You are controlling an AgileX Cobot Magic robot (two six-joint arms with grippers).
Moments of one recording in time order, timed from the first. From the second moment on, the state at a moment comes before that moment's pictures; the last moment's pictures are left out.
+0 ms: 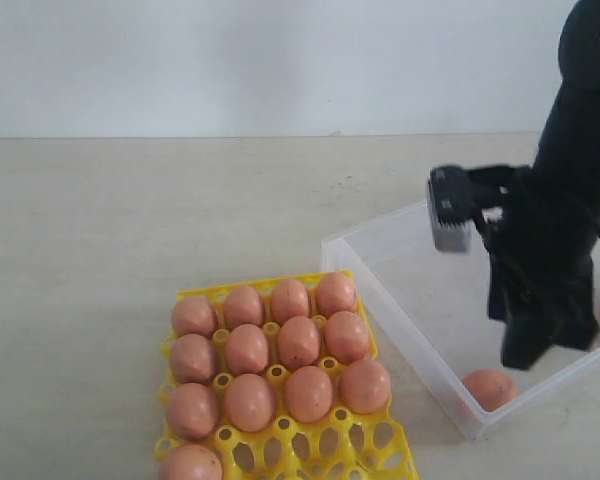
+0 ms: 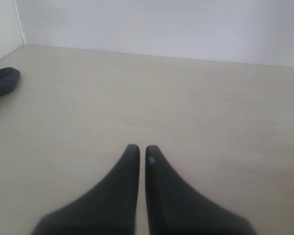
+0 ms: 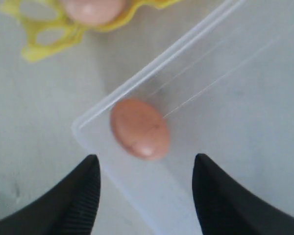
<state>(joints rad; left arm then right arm) 0.12 0.00 0.00 0.02 0.34 -0.04 0.15 1.70 -1.14 0.21 1.21 -1.23</state>
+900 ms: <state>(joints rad) 0.12 0.00 0.00 0.02 0.34 -0.04 0.15 1.75 -1.02 0.26 1.03 -1.31</state>
